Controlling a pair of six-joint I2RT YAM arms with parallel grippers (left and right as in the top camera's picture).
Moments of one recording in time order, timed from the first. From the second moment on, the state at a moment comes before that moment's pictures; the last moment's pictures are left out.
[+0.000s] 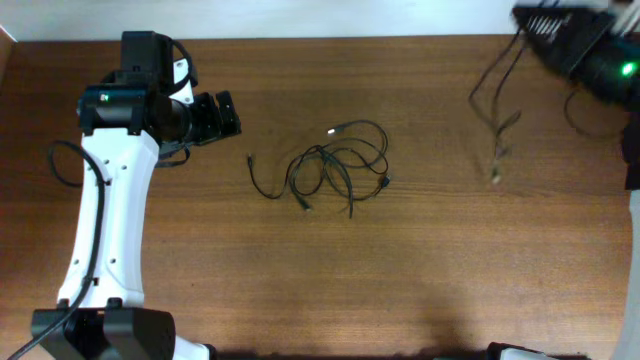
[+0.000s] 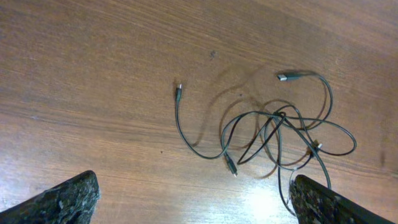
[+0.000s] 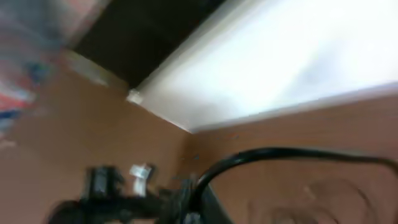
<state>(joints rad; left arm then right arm) 0.01 1.66 1.73 -1.21 0.17 -0.29 -0.20 1.44 1.75 -0.63 -0.91 0.66</state>
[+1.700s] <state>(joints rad) 0.01 1.66 1.73 -1.21 0.17 -0.29 -0.12 1.92 1.56 -1.10 -0.09 0.21</state>
